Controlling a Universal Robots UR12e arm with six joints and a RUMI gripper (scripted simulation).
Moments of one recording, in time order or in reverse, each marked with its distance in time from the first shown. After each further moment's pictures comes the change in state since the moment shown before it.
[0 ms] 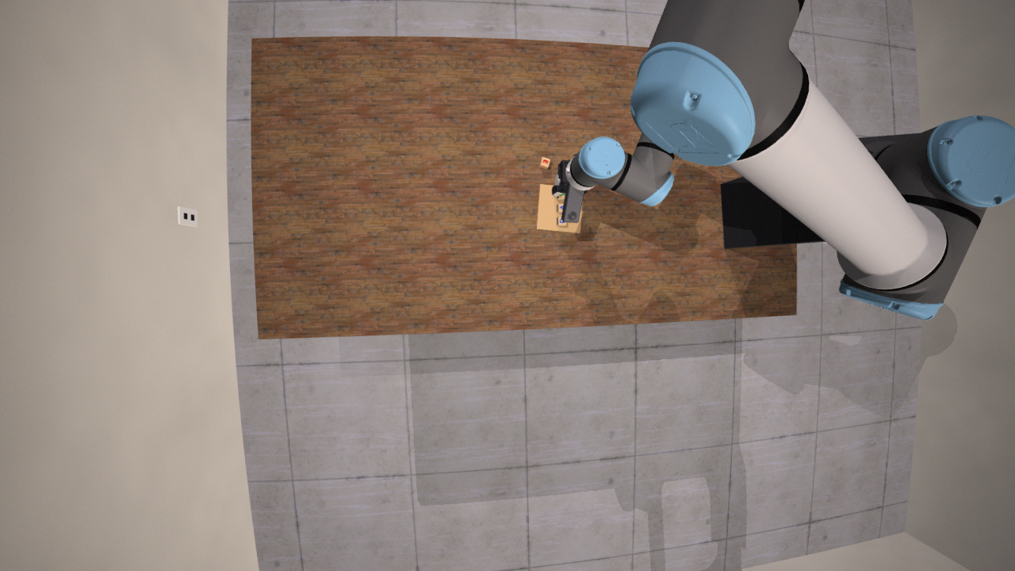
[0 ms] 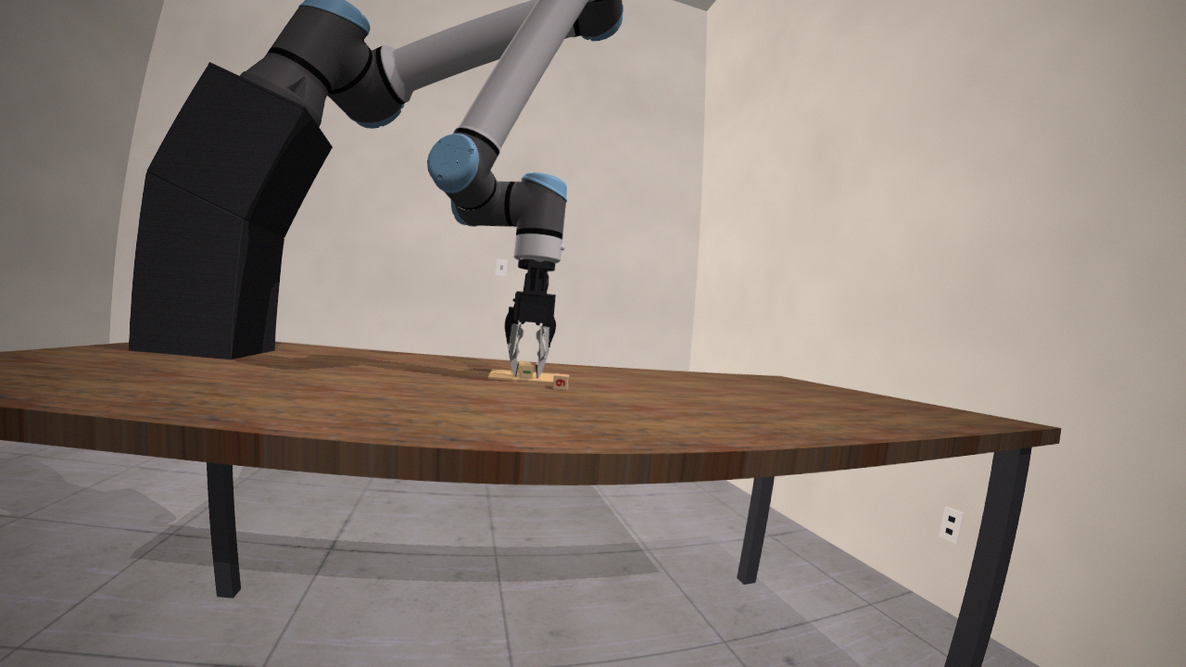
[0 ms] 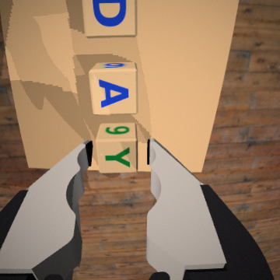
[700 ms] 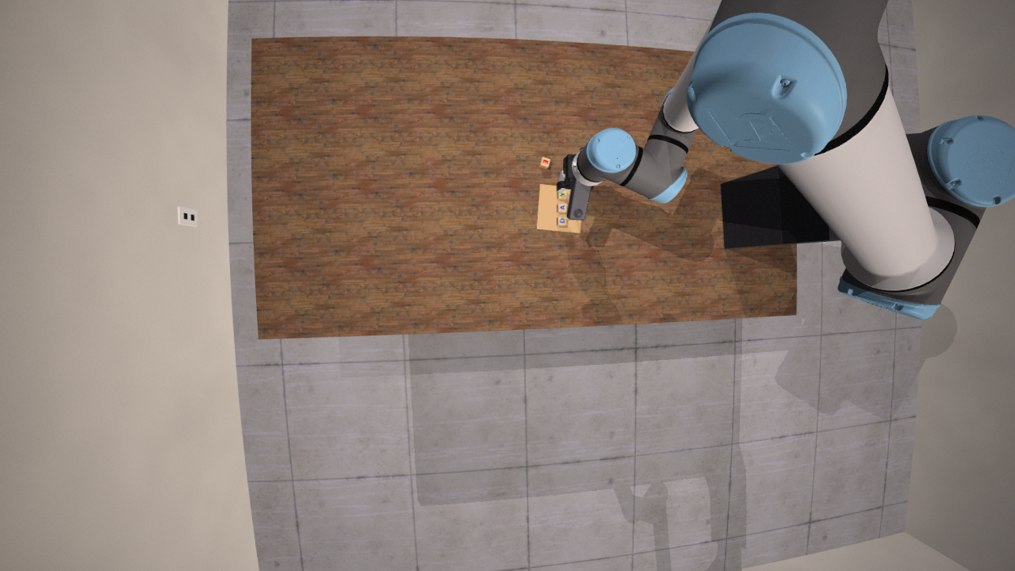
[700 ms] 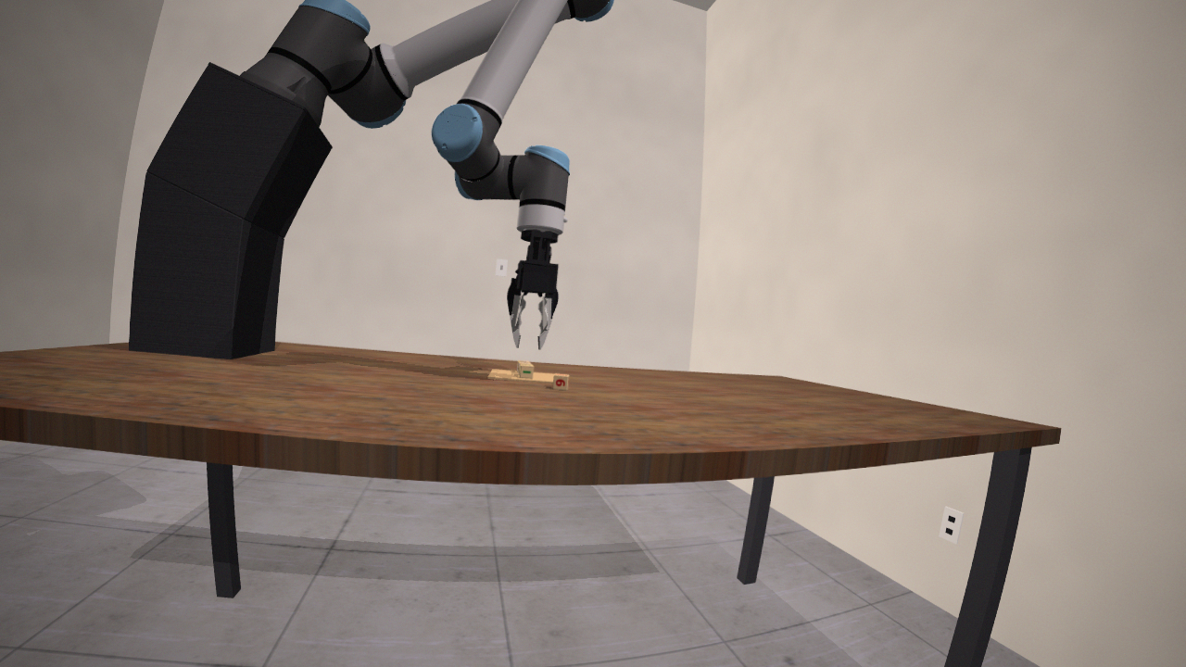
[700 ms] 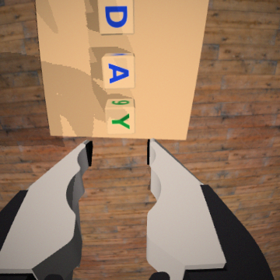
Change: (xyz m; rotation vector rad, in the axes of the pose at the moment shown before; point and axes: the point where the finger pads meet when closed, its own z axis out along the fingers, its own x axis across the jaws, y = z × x) arm 0.000 0.000 -0.056 0.000 0.000 0.000
